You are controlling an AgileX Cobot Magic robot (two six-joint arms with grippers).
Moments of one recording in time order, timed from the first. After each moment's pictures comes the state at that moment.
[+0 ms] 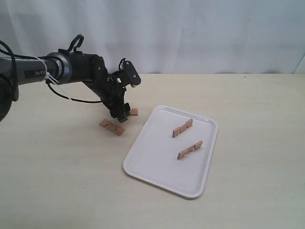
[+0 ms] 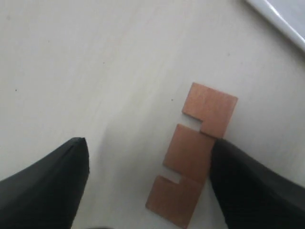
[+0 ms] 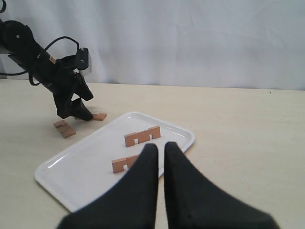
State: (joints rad) left arm -0.40 2.44 -1.87 -0.17 0.56 0.92; right arm 0.05 0.00 0.00 0.30 0.23 -0.24
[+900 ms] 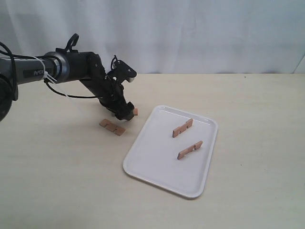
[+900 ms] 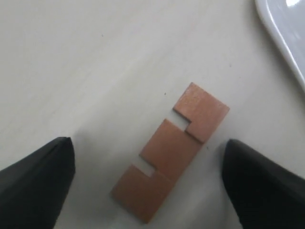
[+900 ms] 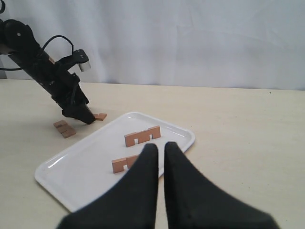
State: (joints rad) left arm -0.37 2.46 -1.90 -0.27 0.65 0.70; right arm 0.05 0.00 0.00 0.30 0.23 -0.24
